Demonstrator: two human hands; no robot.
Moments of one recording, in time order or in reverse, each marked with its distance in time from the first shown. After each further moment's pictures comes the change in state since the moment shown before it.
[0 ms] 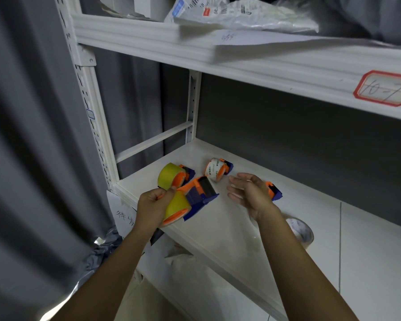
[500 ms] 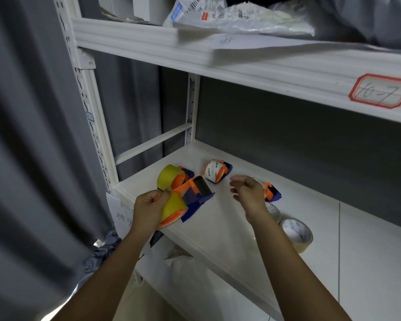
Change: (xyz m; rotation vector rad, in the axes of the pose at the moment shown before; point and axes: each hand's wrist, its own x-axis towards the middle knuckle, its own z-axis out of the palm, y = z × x) left_hand -0.002 0.001 -0.004 -0.034 0.044 0.004; right_hand -0.001 0.010 0.011 -0.243 0.131 -0.206
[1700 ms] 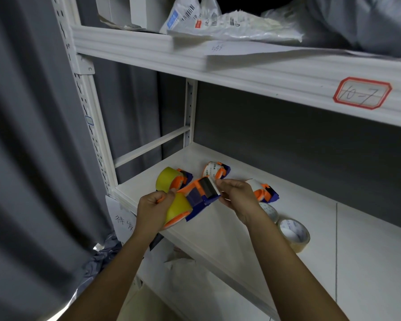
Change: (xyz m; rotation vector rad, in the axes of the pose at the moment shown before) left_hand -0.010 0.008 0.009 -0.002 -0.022 0.095; right_hand -0.012 -0.011 0.006 0.099 -0.239 0.125
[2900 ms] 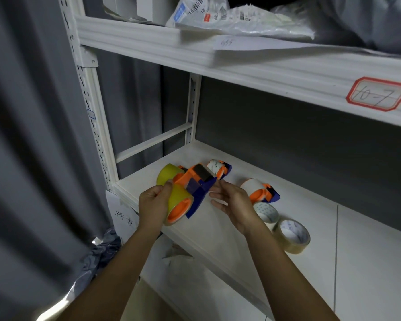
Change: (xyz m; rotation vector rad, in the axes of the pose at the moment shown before) left_hand 0.001 0.007 0.007 -0.126 0.136 -0.147; right_hand -0.008 0.015 0.006 0.103 -0.158 -0.022
